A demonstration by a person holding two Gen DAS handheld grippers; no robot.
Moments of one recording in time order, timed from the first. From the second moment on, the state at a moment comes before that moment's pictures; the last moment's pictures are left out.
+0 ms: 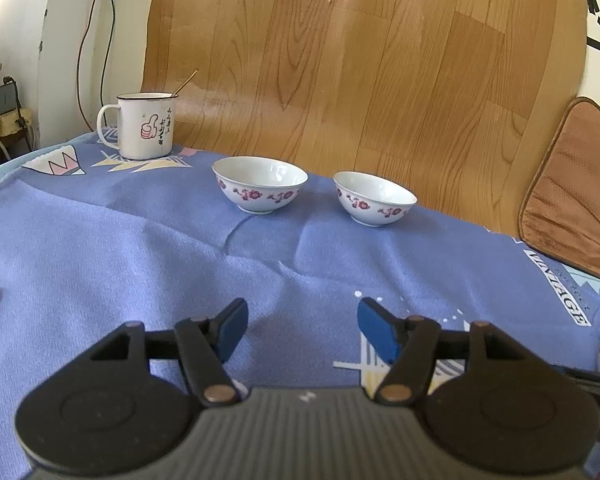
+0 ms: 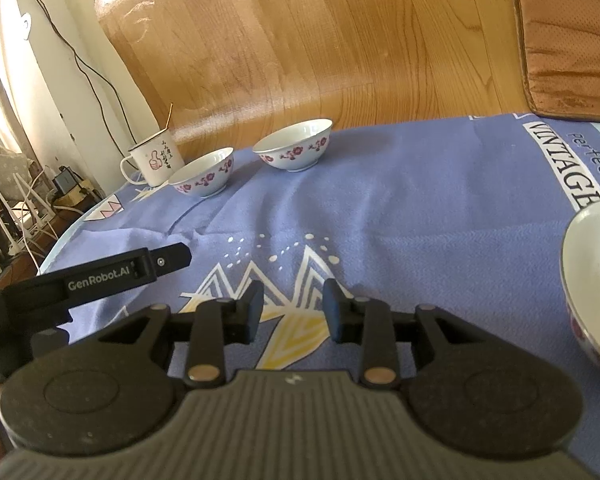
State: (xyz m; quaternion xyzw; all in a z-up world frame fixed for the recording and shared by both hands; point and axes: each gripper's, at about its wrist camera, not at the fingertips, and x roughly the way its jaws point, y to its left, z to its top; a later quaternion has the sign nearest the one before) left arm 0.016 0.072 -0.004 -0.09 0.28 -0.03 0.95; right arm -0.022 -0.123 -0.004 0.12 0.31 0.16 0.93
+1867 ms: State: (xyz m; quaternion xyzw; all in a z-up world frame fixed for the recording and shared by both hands) left arm 0.017 0.091 -0.005 -0.15 0.27 -0.04 0.95; right arm 0.057 -0.087 0.027 0.10 0.34 0.15 0.92
